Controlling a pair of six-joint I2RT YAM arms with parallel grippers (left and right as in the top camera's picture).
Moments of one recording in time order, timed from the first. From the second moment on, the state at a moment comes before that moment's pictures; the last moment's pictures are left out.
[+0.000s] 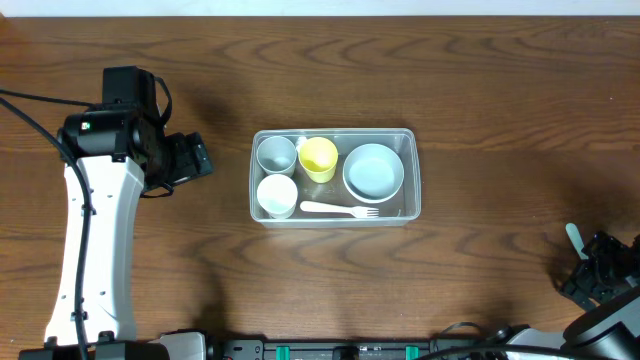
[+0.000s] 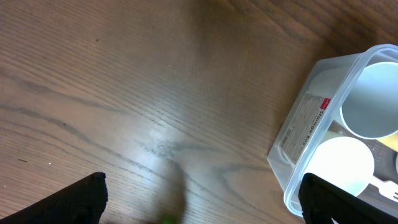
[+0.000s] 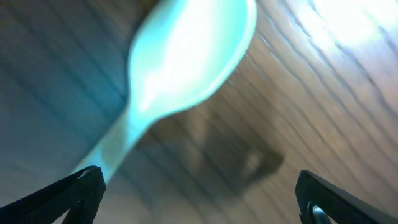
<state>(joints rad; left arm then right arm) 0.07 1.46 1.43 -1.32 -0.04 -0.31 -0.96 1.57 0.80 -0.76 -0.13 1.30</state>
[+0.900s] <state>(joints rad) 0.07 1.46 1.43 -1.32 -0.04 -0.31 -1.00 1.57 0.80 -0.75 0.00 1.31</state>
